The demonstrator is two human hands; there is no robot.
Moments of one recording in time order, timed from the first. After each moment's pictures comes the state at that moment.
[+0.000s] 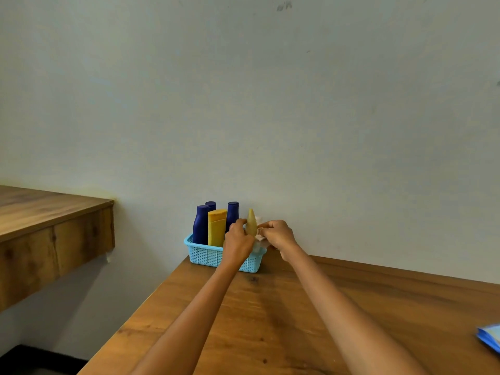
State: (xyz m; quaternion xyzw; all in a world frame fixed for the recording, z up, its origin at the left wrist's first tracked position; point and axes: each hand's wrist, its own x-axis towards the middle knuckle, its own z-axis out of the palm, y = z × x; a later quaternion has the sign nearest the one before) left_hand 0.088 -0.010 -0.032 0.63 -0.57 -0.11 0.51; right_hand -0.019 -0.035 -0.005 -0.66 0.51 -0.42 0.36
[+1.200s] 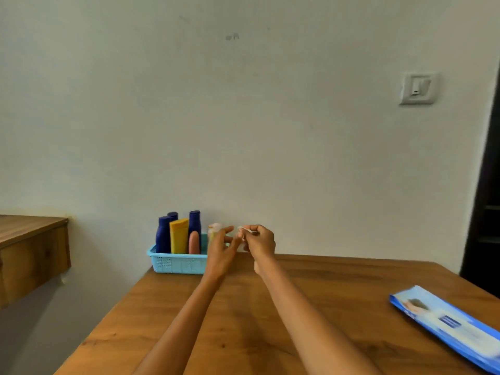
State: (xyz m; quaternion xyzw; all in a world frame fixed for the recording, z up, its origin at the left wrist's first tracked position) left_hand 0.031 0.051 -0.020 0.50 -0.60 -0.18 0.60; right_hand -0.058 0.025 0.000 -0.47 0.47 -0.62 0.42
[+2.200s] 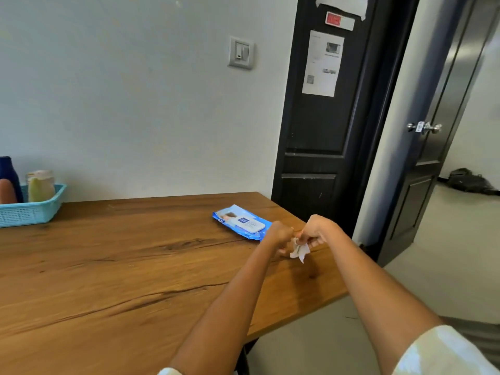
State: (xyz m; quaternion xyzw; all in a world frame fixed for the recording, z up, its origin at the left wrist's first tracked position) left_hand -0.394 0.251 -0.046 0.42 -0.70 -0.54 0.20; right_hand -0.500 0.295 -0.018 -0.40 0.84 -0.25 0.25
